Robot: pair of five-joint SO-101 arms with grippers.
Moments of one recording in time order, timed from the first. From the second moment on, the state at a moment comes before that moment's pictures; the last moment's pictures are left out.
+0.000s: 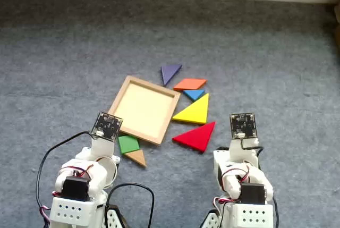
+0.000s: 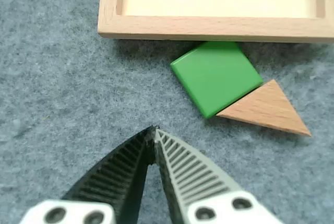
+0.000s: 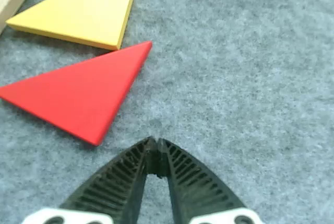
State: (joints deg) left arm 1.7 -101.5 96.0 76.4 -3.5; right arm -3.7 -99.3 96.0 64.5 8.8
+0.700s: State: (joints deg) left arm 1.7 -101.5 96.0 76.4 -3.5; right arm -1.6 -98.9 89.4 59.4 8.5
